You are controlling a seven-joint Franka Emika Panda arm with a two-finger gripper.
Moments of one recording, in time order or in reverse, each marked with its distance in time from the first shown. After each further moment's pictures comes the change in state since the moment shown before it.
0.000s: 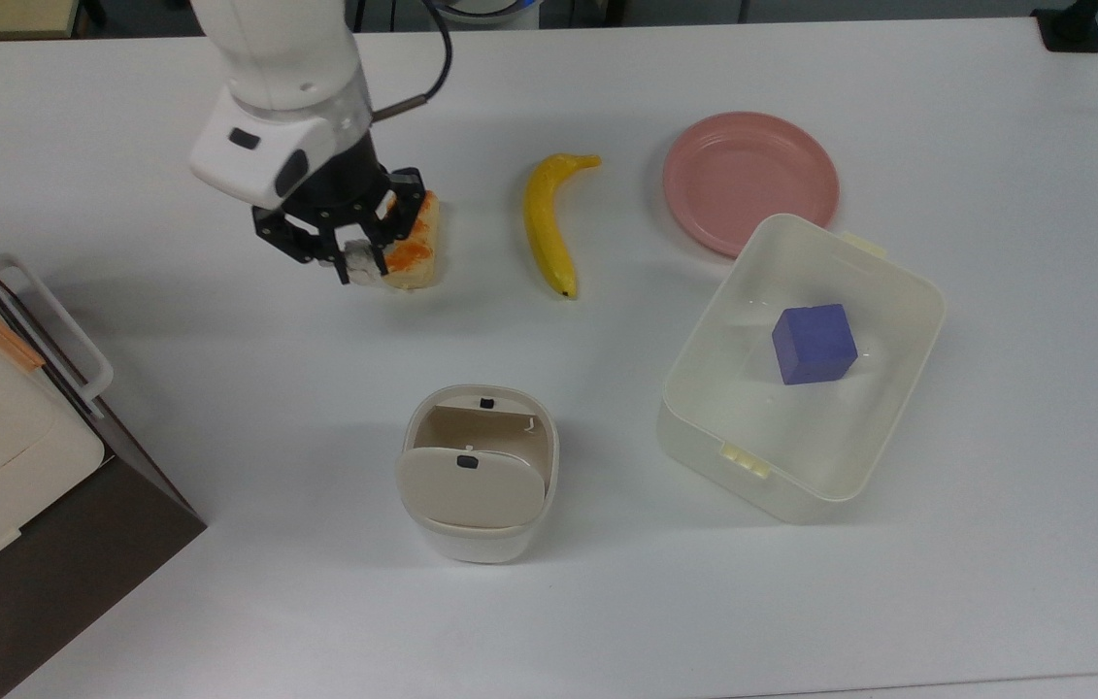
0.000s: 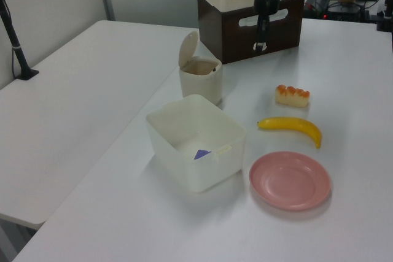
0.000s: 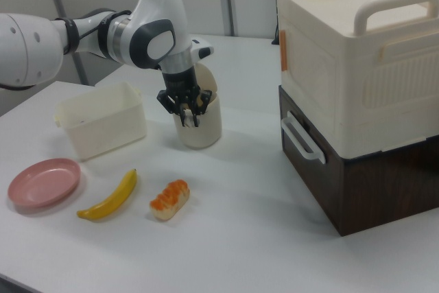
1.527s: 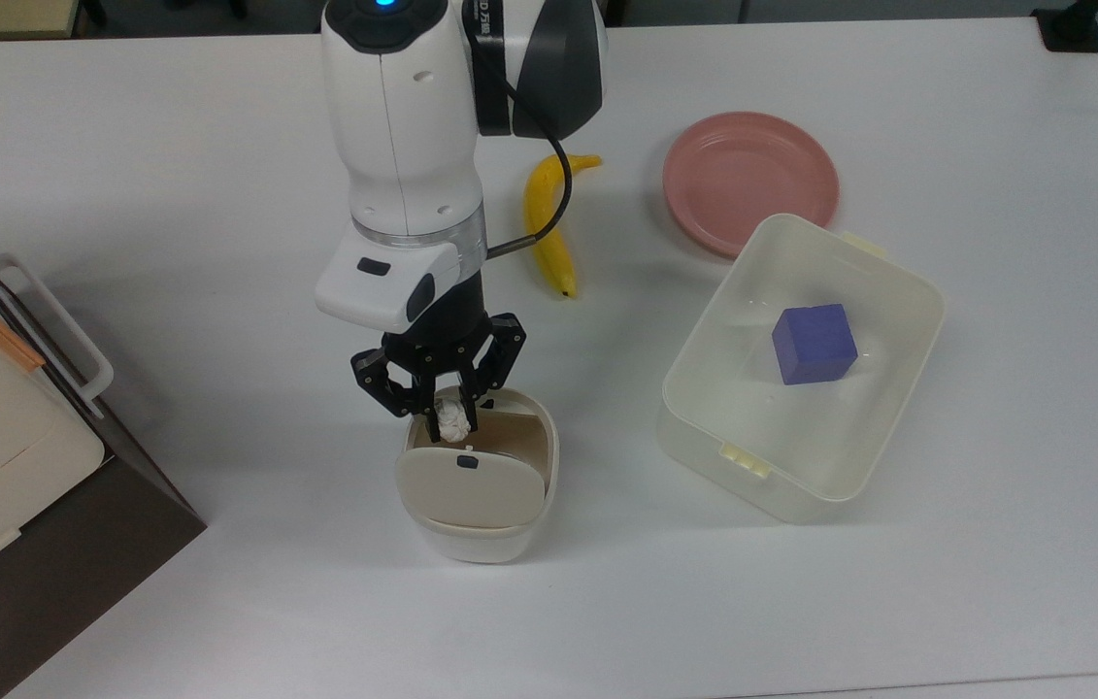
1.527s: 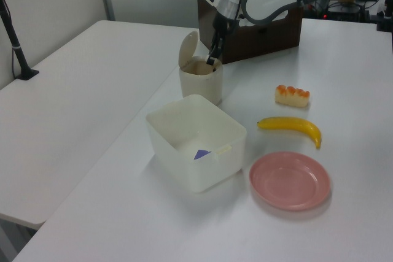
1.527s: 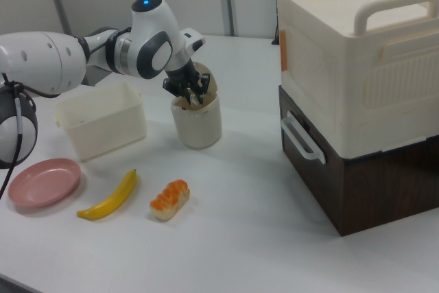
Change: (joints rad) arm 0.116 0.253 0.000 0.219 0.000 0.320 0.037
